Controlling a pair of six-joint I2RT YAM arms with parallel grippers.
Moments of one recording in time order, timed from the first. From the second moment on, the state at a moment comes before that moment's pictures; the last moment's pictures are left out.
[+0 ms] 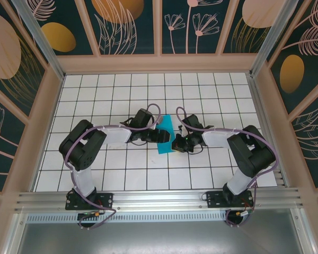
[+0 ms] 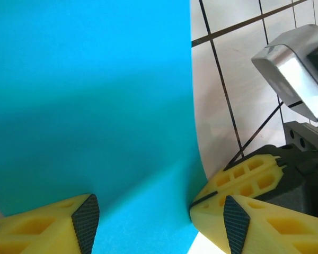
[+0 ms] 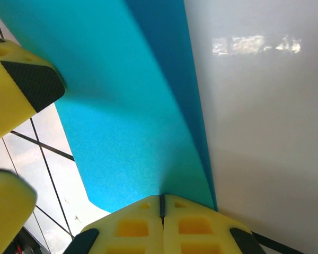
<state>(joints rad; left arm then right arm) -0.65 1.87 0.95 0.04 0.54 -0.57 0.57 1.66 0.74 -0.21 -0.49 0.72</state>
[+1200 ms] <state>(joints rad) -0.58 2.01 1.18 -0.05 0.44 -0.50 0.57 1.68 0.76 -0.24 -0.49 0.70</state>
